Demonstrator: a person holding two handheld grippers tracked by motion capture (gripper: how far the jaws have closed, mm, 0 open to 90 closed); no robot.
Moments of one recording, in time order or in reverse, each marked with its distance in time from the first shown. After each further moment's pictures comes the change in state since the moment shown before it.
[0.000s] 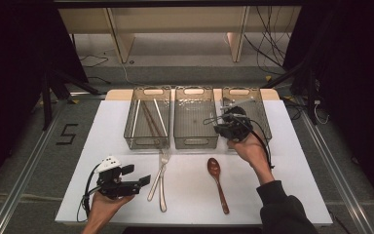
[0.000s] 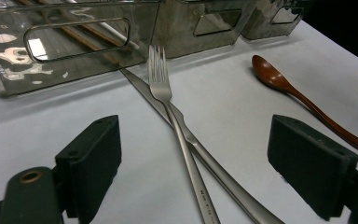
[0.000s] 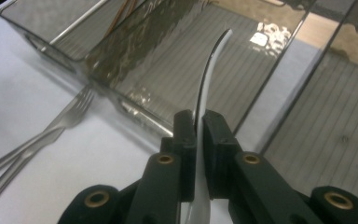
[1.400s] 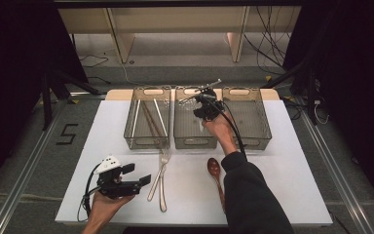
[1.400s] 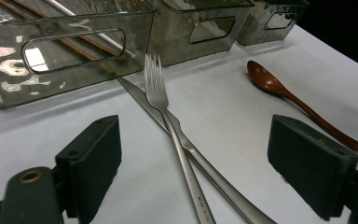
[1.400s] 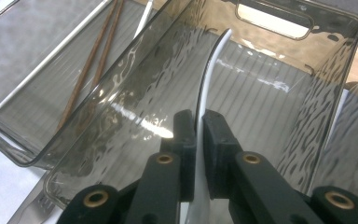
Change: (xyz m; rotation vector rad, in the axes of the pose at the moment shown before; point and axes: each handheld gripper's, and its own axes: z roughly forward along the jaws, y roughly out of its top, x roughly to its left) left arm -0.002 0.001 0.000 -0.025 -0.010 0.022; right arm 0.005 0.063 0.086 0.034 -0.043 0.059
